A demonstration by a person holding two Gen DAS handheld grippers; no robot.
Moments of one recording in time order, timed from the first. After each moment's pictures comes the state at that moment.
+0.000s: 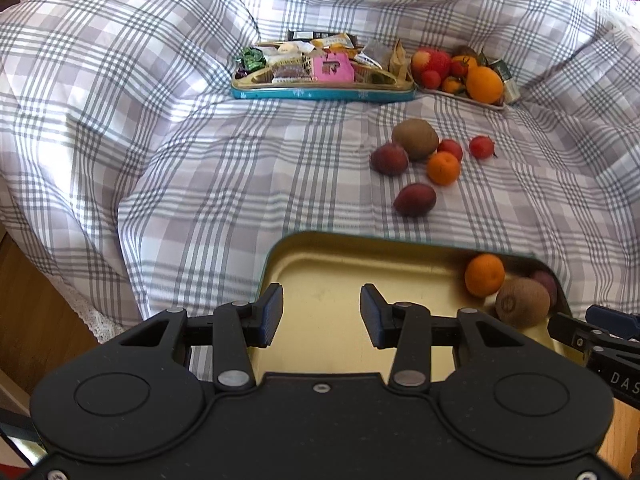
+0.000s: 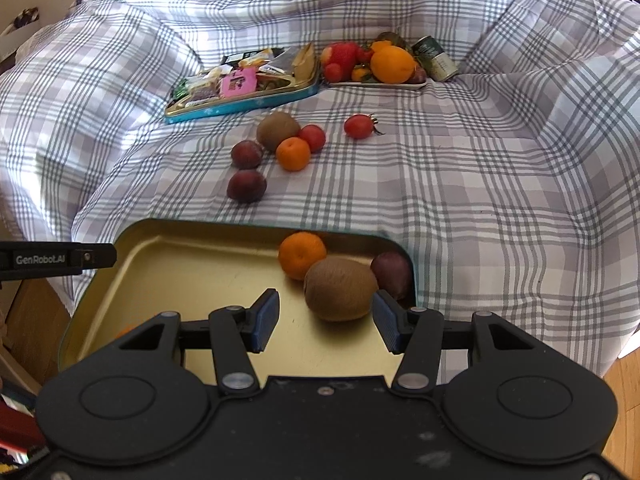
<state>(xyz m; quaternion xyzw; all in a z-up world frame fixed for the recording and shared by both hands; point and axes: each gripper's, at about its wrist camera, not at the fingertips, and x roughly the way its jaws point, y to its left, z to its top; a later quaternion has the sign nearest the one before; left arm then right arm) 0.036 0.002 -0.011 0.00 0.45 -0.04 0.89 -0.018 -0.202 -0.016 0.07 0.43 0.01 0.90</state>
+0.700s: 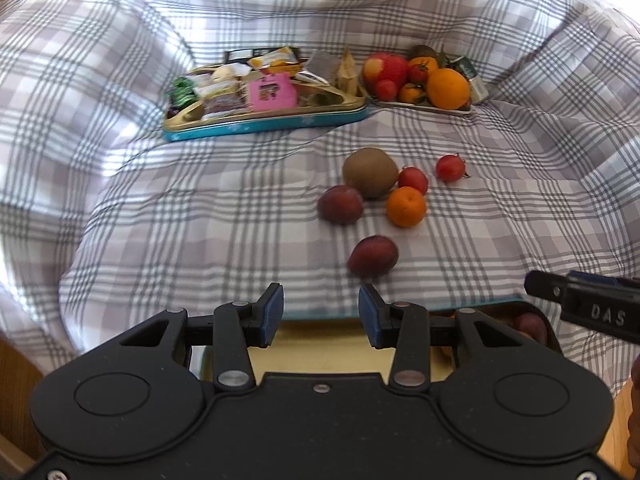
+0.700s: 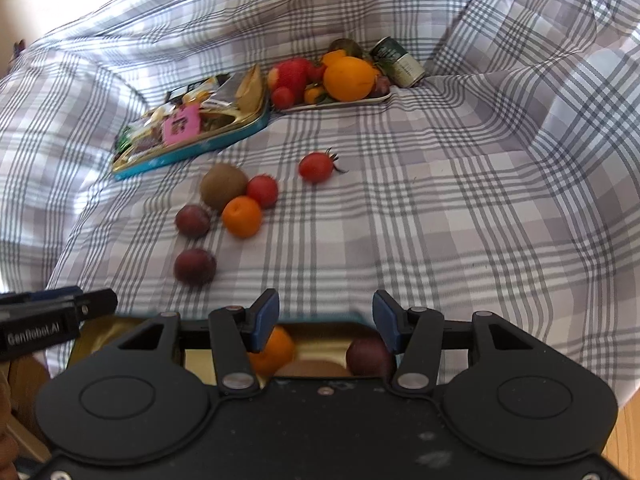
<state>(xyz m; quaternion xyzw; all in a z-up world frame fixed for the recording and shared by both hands) 0.101 -0.040 -0.018 0.04 0.44 -0.10 0.89 0.067 -0.235 -0.021 0.12 0.43 -0.05 0.89</state>
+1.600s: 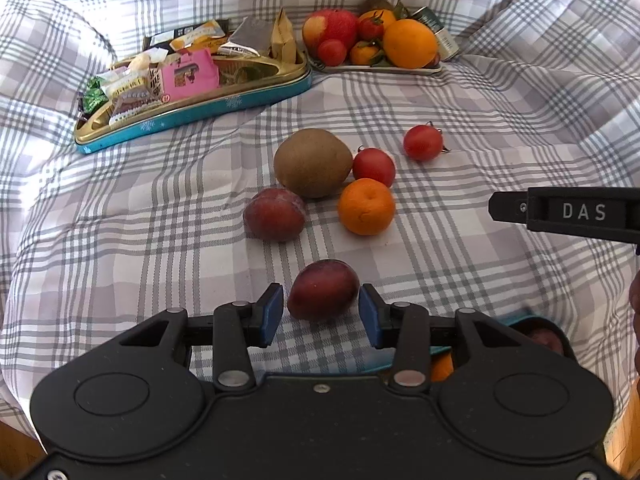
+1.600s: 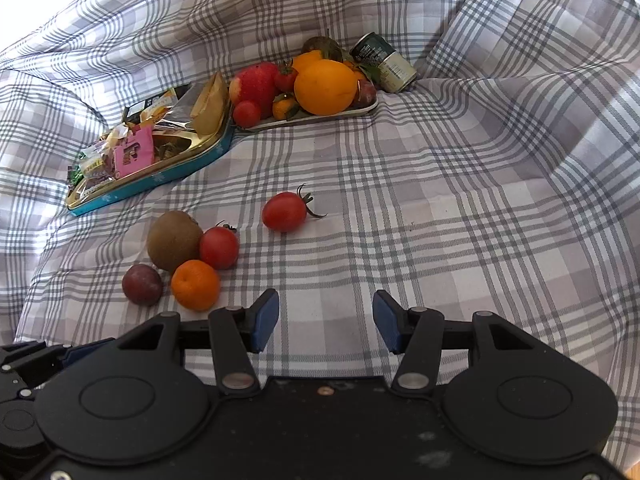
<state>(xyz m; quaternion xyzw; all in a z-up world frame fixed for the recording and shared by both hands) 0.156 -0.085 -0.064 0.08 0.47 -0.16 0.86 0.151 -0.256 -0.048 0.13 0.44 -0.07 0.89</state>
